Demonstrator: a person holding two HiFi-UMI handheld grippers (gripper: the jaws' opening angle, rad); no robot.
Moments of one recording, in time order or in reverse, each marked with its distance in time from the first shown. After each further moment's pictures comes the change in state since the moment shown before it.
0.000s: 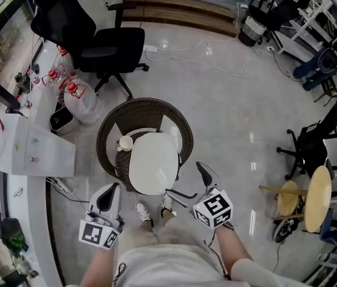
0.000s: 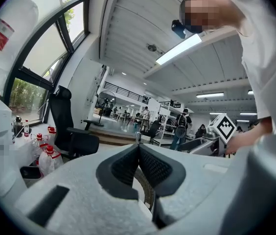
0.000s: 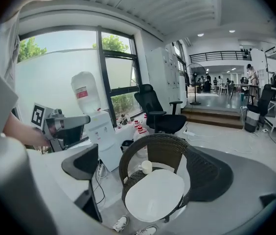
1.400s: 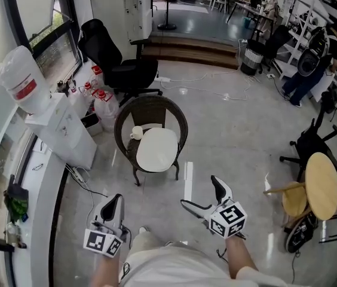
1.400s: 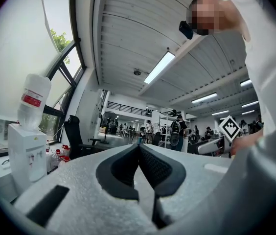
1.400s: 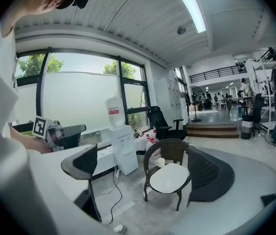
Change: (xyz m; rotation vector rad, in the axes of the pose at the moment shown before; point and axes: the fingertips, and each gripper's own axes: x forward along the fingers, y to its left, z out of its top) left arm -0.332 -0.263 -0.025 0.116 -0.198 0.101; right arm -0.344 0.186 -0.128 -0.041 -0.248 0.023
